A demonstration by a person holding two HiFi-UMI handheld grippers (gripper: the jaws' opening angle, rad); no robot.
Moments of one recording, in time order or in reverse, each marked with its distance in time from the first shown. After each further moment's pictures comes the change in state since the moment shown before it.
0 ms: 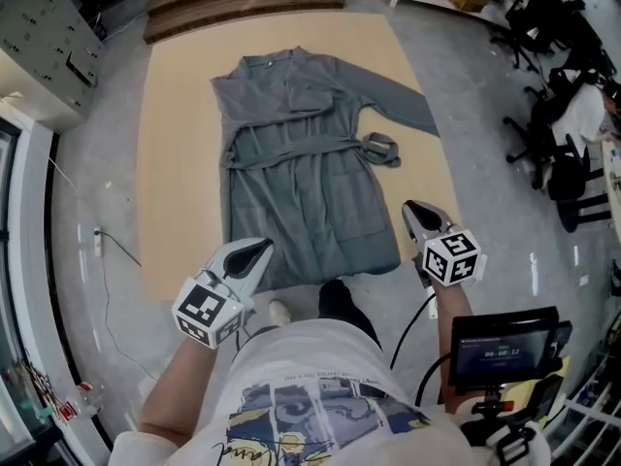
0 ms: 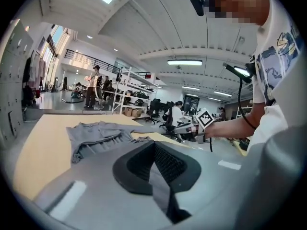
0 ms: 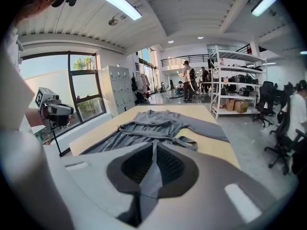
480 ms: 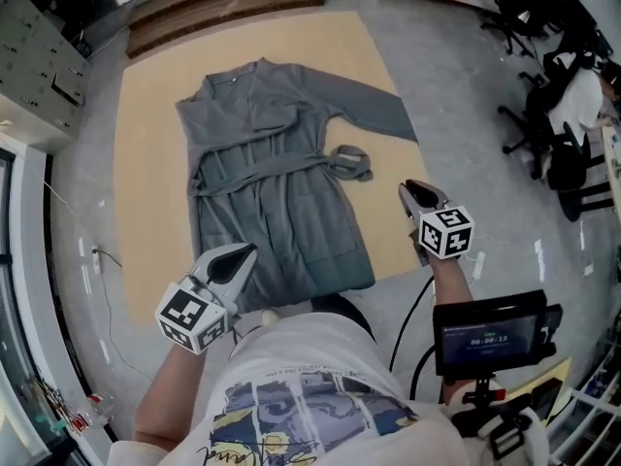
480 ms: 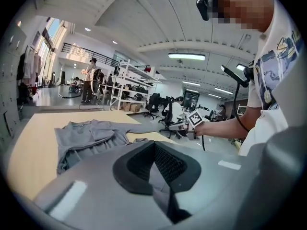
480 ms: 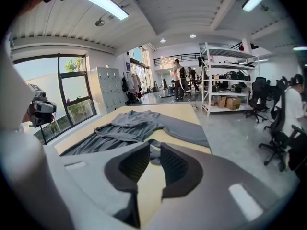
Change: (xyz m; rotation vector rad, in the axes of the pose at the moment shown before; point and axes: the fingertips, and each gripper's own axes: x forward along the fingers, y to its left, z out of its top) left arm 0.076 -0.003 0.031 -0.018 0.076 -0.013; right arm 0.033 -0.134 0.008 0.054 0.013 -0.056
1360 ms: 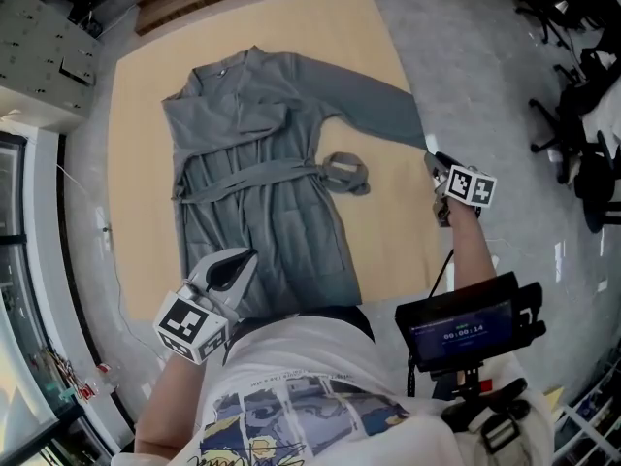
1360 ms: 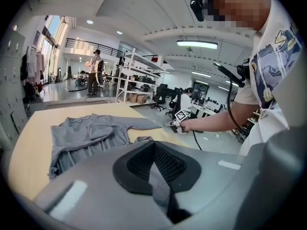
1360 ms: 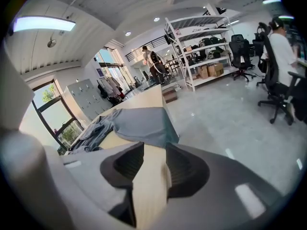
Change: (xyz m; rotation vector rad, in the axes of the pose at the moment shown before) left arm 0.085 -0.002 0.017 -0.027 0.125 0.094; right arm 0.119 -0.206 -0.045 0.374 0.109 -0.012
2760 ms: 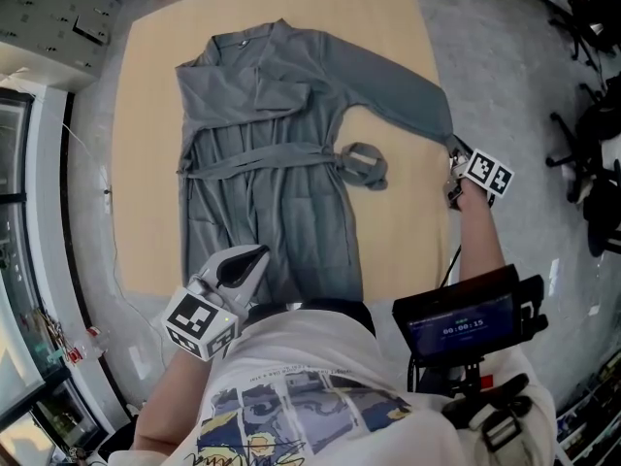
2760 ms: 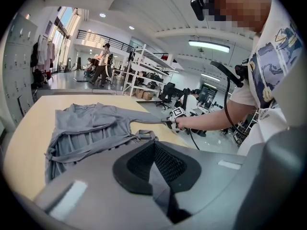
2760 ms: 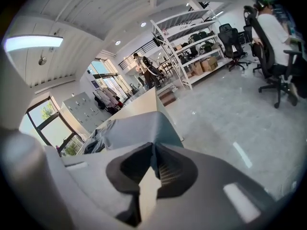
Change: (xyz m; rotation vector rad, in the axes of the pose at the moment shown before) left arm 0.004 -0.005 -0.027 -0.122 0.033 0.043; right arm 0.051 -0.019 0.026 0.147 -0.057 0.040
